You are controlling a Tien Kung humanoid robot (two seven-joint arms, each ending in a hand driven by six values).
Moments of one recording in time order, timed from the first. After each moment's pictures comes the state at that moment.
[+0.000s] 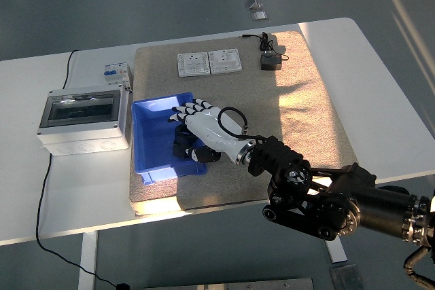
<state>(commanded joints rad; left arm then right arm) -0.06 0.05 -1.63 -0.18 1.64 0.18 0.18 0.79 -0.02 0.25 1.08 -1.82 -0.38 -0.14</state>
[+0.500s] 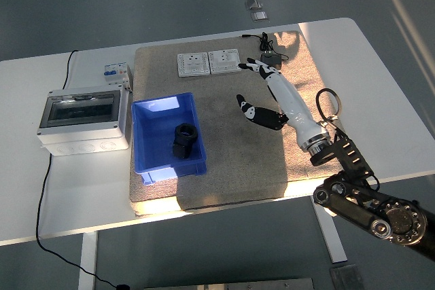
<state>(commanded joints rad) -0.04 0.03 -1.61 -0.18 1.59 0.19 0.16 0.44 -0.25 0.68 1.29 -1.40 -0.59 0.19</state>
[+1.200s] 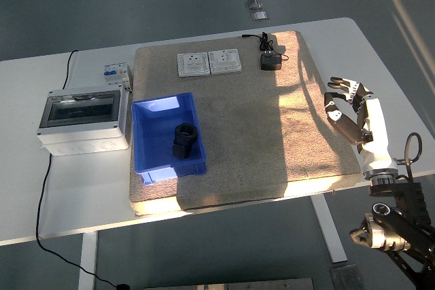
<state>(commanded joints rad) -0.05 0.02 -1.57 -0.18 1.60 0.18 0.15 0.15 -0.26 0.93 1.36 -0.97 -0.58 0.57</state>
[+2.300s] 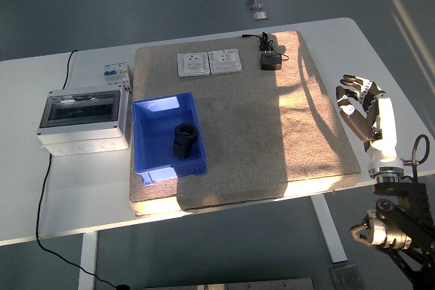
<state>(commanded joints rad) -0.05 0.02 -1.59 -0.18 1.61 0.19 0.14 0.15 -0.24 0.97 1.34 -0.93 -0.59 0.58</state>
